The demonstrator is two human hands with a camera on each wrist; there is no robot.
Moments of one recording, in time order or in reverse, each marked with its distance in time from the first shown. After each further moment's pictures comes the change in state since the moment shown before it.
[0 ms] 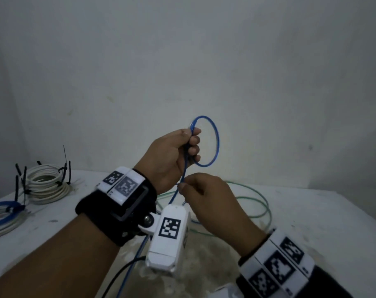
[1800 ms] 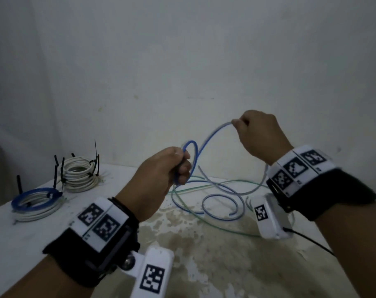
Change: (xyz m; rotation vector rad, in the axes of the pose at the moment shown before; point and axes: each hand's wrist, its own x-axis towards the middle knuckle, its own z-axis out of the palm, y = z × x) left_hand -0.068 0.007 -0.042 0.281 0.151 0.073; right_hand 0.091 0.002 -0.066 -0.436 0.299 -0.104
